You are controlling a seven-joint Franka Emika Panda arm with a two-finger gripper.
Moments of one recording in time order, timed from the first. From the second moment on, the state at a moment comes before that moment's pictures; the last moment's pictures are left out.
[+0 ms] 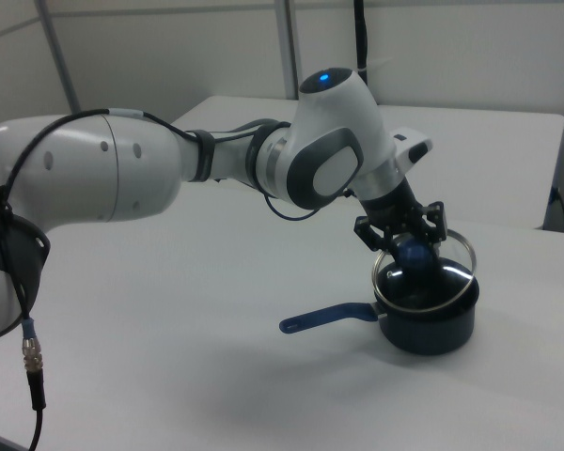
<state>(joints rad) -0.40 0.49 -0.06 -1.45 -0.12 2.31 -0.61</state>
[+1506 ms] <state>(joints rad) -0.18 0.38 -0.04 -1.43 -0.12 2.05 -0.09</state>
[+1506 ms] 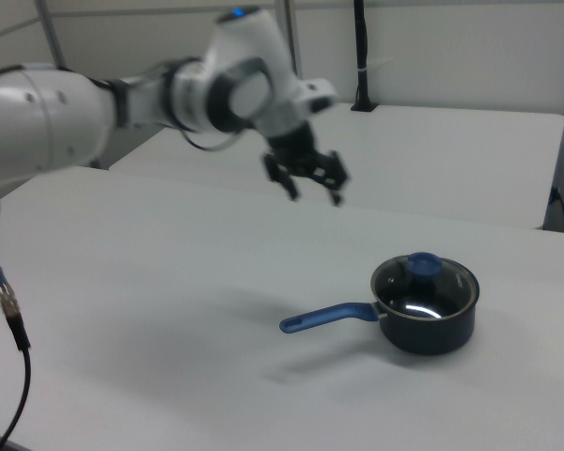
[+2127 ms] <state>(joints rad) 0.12 0.11 -0.04 -1.59 -0.12 1.70 0.24</state>
